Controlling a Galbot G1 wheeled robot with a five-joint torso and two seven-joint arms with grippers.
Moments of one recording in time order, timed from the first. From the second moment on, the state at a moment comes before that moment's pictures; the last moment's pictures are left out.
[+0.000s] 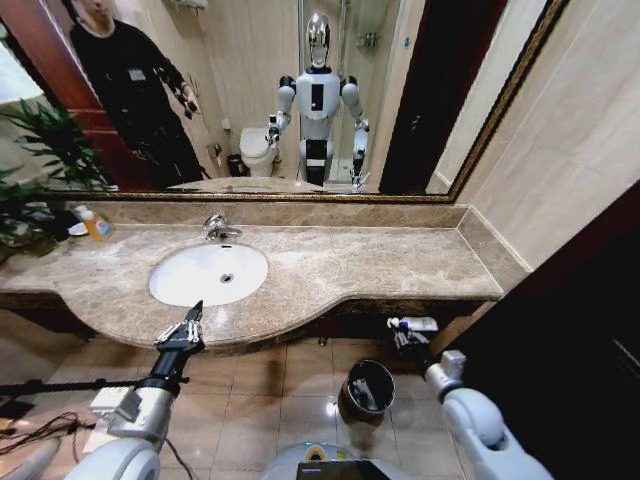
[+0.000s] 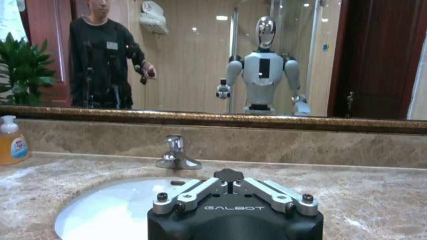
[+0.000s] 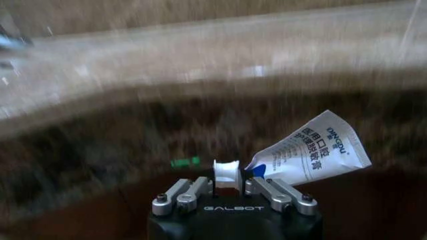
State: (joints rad) left arm 1.83 -1.36 -0.81 -2.47 -0.37 0.17 0.05; right arm -1.54 1.19 0.54 1.87 0.44 -0.22 -0.02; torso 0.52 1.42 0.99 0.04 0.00
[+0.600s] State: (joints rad) left arm 1.83 -1.36 -0.81 -2.47 -0.37 0.17 0.05; right arm -1.32 1.31 0.50 1.30 0.33 -0.11 -0.12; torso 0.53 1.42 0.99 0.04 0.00
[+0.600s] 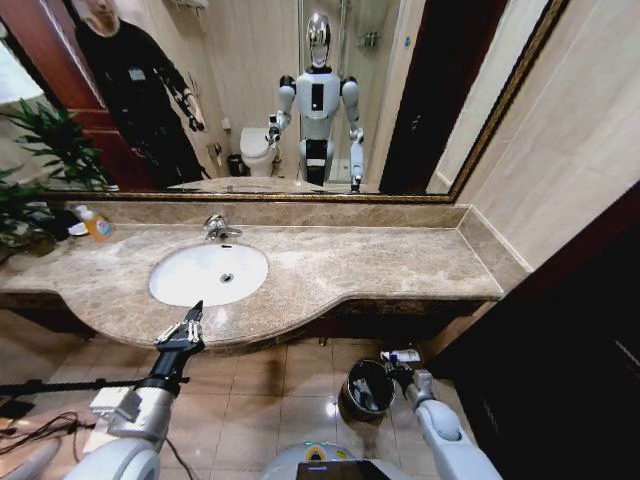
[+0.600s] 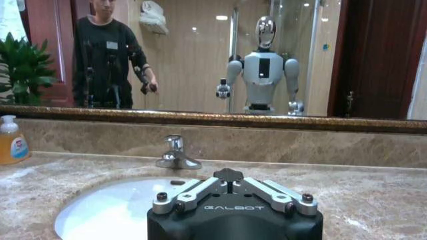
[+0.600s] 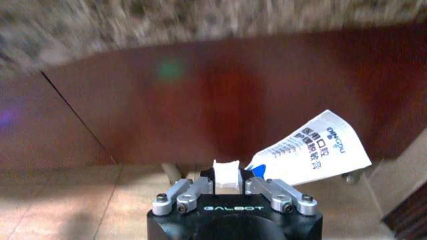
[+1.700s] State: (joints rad) left arm 1.83 -1.36 -0.81 -2.47 -0.37 0.17 0.05; right arm -1.10 1.42 0.50 0.77 0.22 0.12 -0.17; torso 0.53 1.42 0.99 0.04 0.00
